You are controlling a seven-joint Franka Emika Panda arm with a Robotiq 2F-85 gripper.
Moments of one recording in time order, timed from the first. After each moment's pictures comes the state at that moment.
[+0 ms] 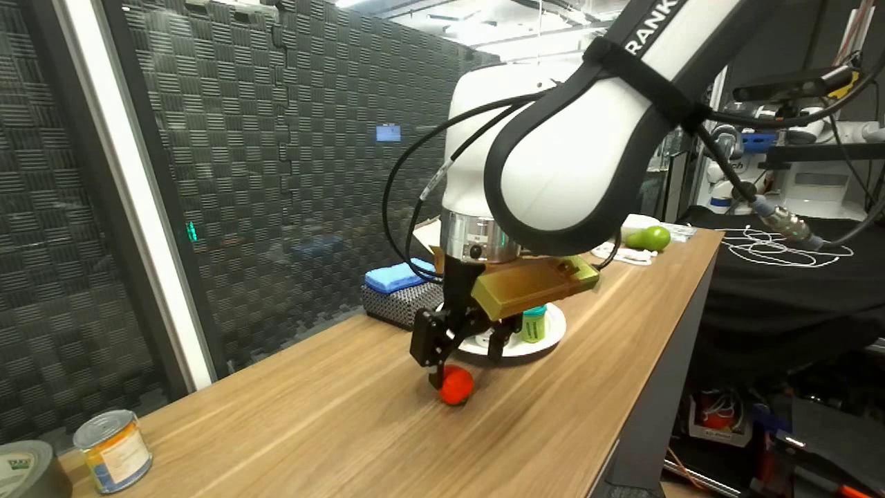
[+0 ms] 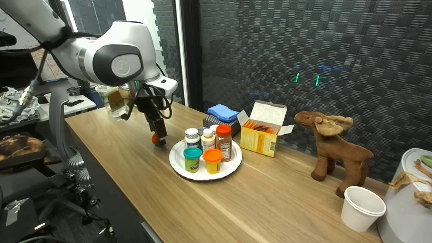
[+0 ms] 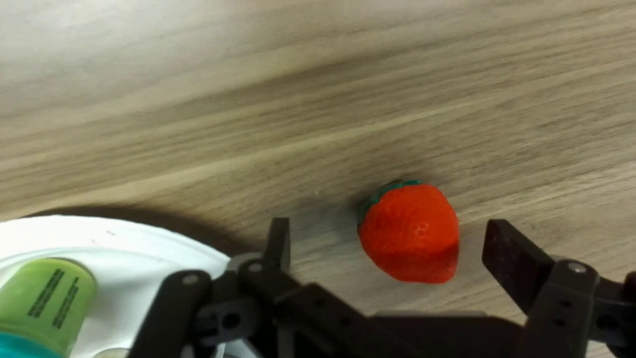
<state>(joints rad) 0.20 0.26 0.06 -2.27 -0.01 2.63 0.48</state>
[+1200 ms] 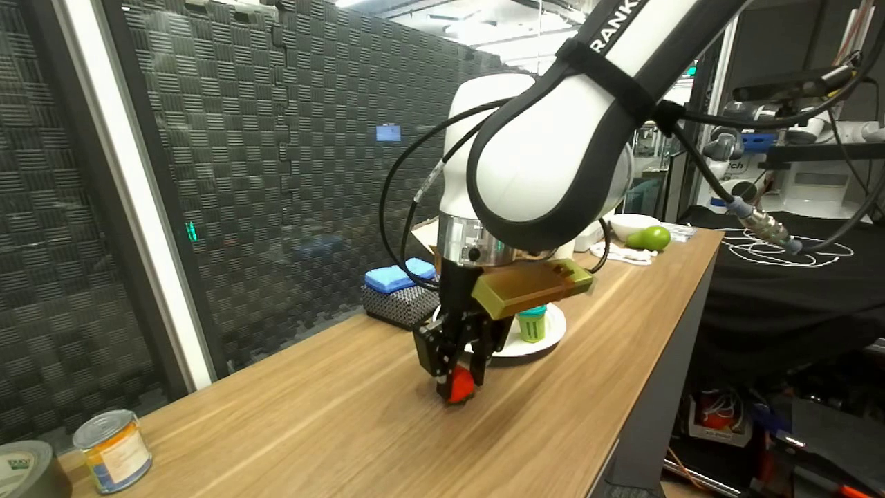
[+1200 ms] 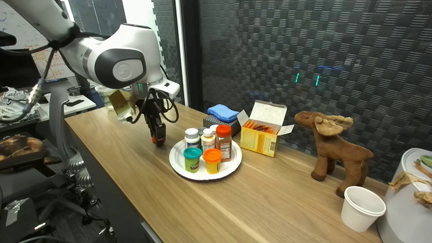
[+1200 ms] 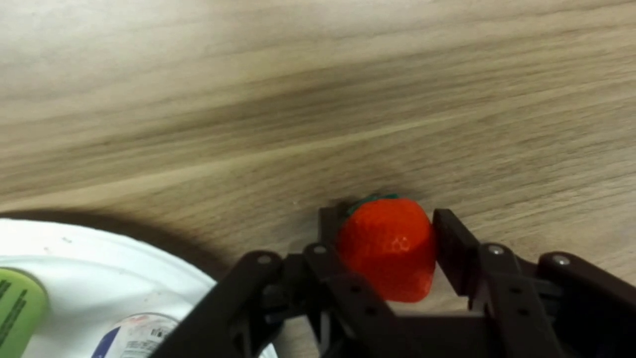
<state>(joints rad) 0.18 0.29 0.09 -2.25 0.11 2.62 0.34</state>
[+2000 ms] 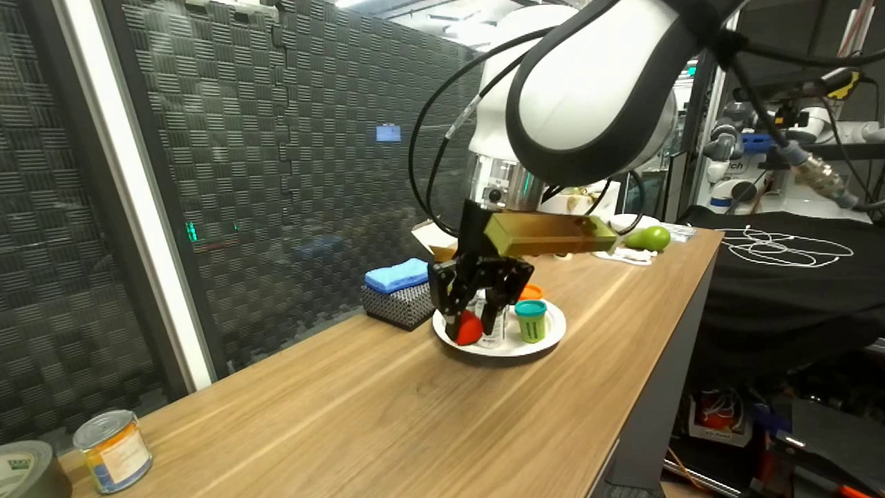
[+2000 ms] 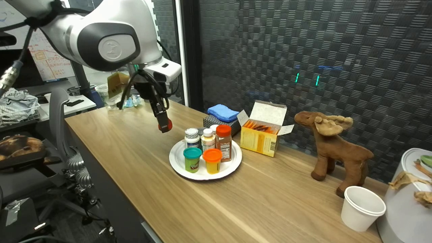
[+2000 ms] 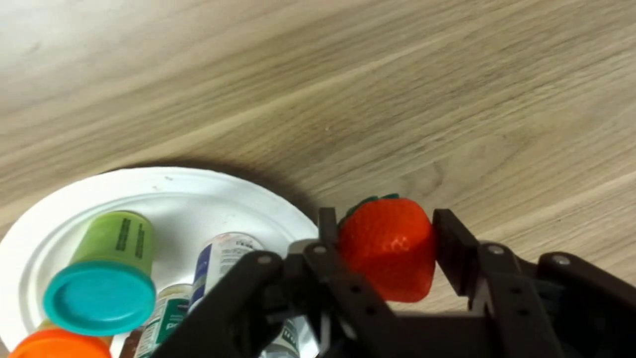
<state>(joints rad) 0.17 0.13 0.04 -2.33 0.10 2.65 0.46</state>
